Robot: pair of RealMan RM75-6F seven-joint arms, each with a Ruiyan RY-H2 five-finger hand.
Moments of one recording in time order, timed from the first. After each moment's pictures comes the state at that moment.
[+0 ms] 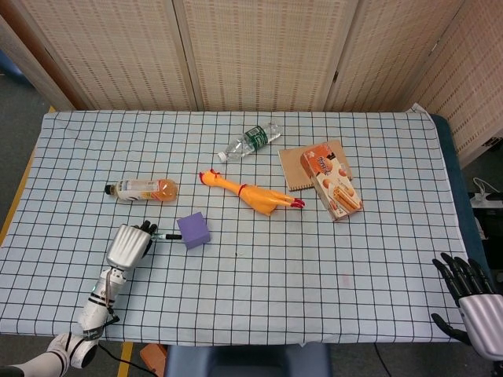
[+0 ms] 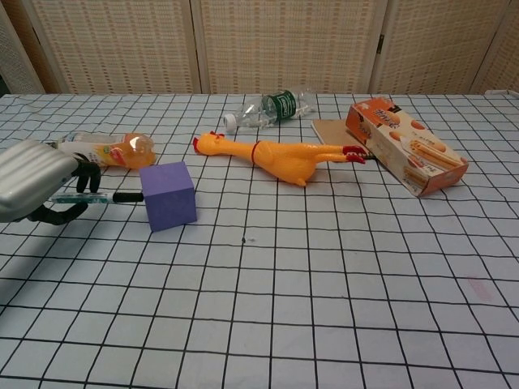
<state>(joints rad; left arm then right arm) -0.49 -1.82 -0.08 -0.76 1.57 1.32 0.25 -0.07 -0.97 -0.09 -1.69 -1.72 1.58 -0.03</state>
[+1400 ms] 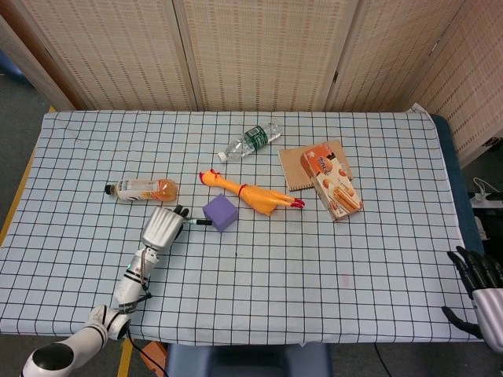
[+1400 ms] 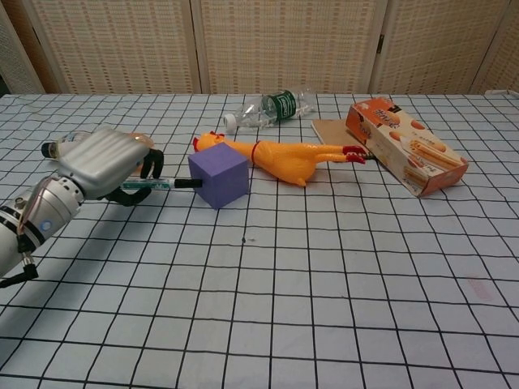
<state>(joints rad) -0.70 -2.02 -0.13 -0.51 1.52 1.20 0.16 -0.07 -0.95 -0.06 -1.69 -1.65 1.57 0.01</state>
